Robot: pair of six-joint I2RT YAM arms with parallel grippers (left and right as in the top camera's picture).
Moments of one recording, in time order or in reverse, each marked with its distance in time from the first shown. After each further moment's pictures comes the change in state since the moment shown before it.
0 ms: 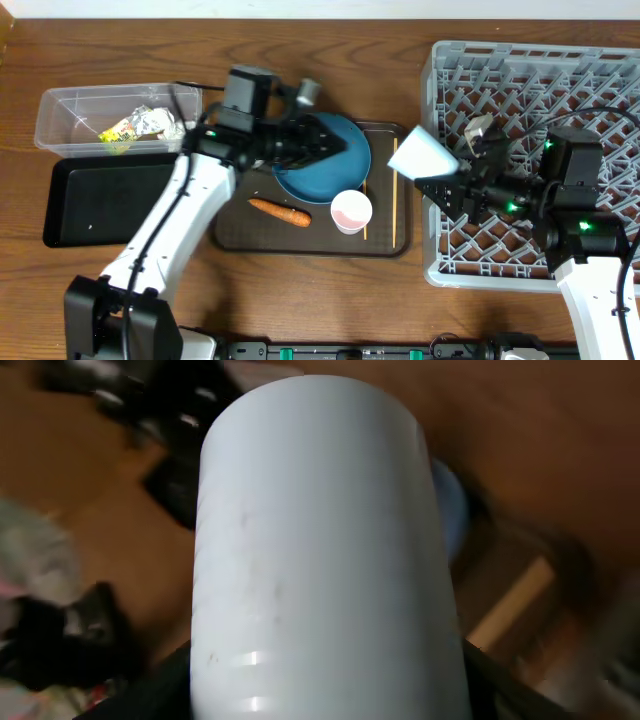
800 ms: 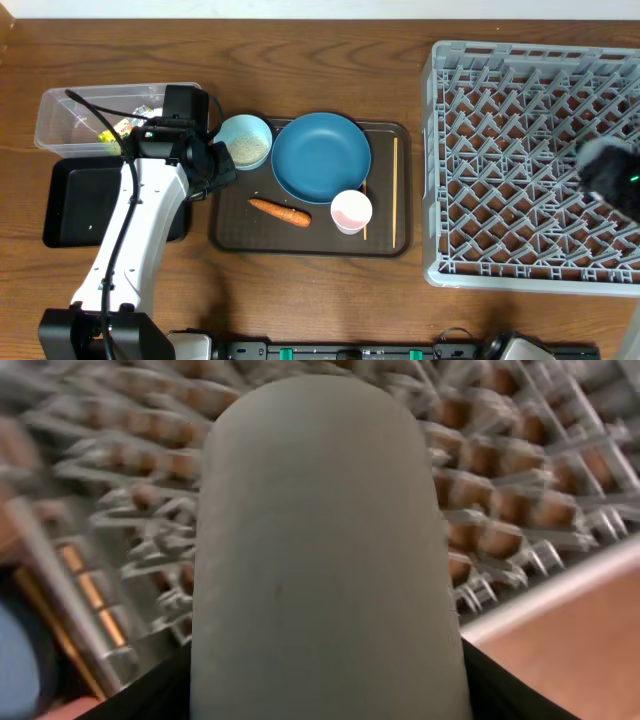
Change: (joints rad) left arm 0.211 -0.069 0.000 -0.463 -0.808 0.134; right arm -0.505 0.268 0.585 -0.691 0.818 0.332
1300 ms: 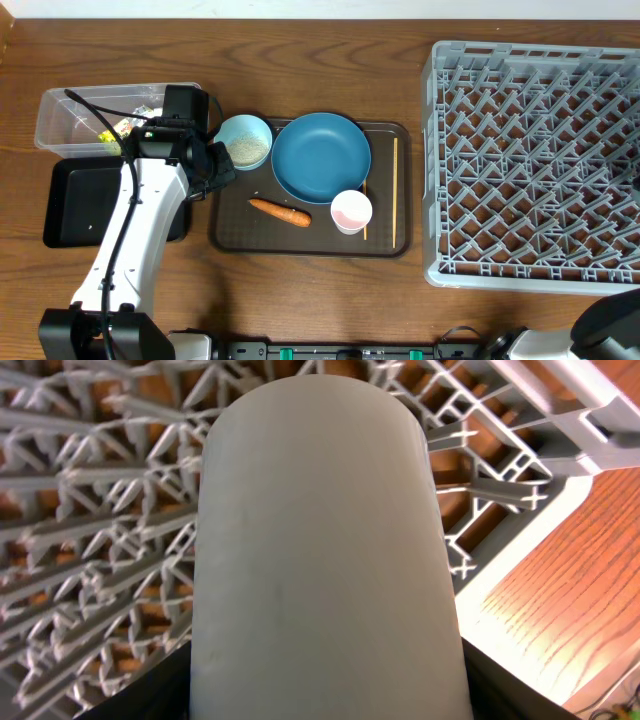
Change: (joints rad) left arm 0.000 0.000 0.000 -0.001 -0.011 0.000; right arm -0.237 0.283 0.072 0.067 0.075 0.037
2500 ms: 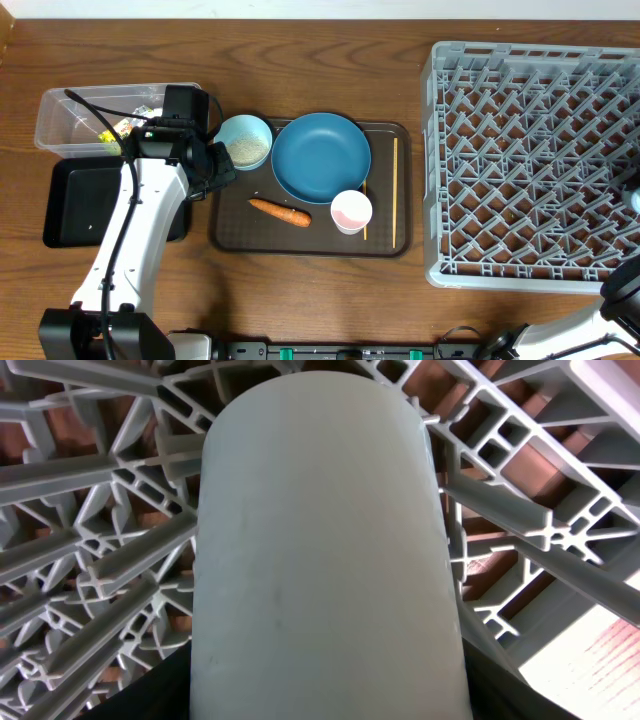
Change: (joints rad) left arm 0.000 0.000 0.000 0.000 0.000 0.001; right arm -0.023 0.244 0.000 0.148 -0.013 0.019
